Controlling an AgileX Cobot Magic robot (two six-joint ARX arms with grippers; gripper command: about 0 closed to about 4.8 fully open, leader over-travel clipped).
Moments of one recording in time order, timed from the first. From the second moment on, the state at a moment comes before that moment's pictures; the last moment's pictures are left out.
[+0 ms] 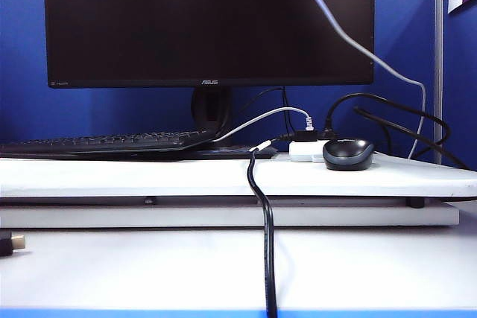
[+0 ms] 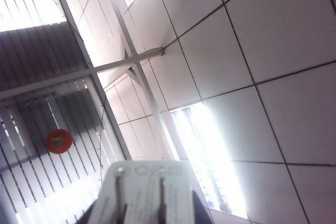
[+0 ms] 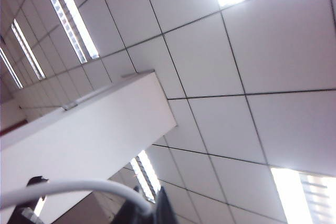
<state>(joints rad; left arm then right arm) -0.30 1.54 1.90 0.61 0.63 -2.07 0.71 1.94 2.41 0.71 -0.63 -0.46</state>
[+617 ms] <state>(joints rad) -0.30 1.53 1.90 0.62 0.60 -2.07 0.74 1.95 2.40 0.63 -0.68 -0.42</state>
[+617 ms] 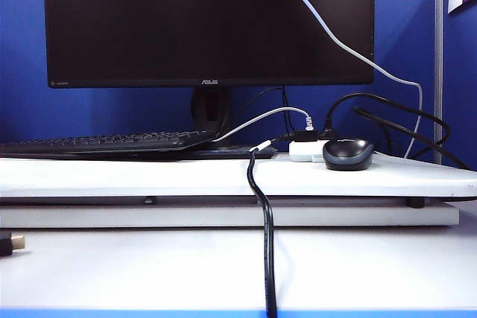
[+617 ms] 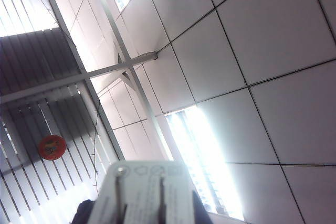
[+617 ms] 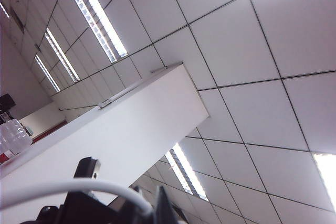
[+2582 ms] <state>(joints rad) -0.30 1.51 1.90 0.58 0.65 -2.07 0.73 1.96 2.40 0.64 -0.67 -0.47</state>
